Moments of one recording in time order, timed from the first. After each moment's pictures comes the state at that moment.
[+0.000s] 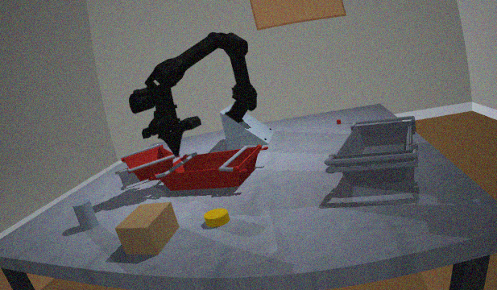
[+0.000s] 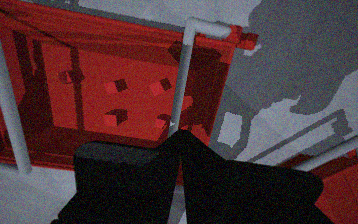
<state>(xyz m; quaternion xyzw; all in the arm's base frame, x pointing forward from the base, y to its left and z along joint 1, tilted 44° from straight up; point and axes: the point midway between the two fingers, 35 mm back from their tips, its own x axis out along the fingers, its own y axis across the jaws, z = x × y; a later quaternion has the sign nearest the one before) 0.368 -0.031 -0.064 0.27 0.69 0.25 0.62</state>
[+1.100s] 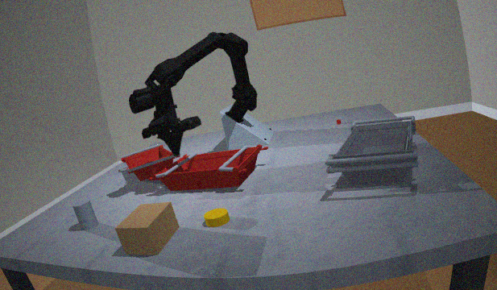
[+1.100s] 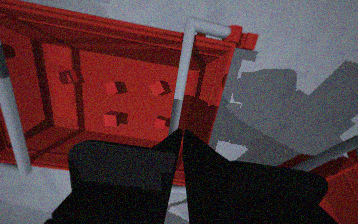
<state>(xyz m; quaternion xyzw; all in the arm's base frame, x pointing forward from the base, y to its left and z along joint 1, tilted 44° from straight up) 0.368 -0.031 -0.064 0.27 0.69 0.25 0.62</state>
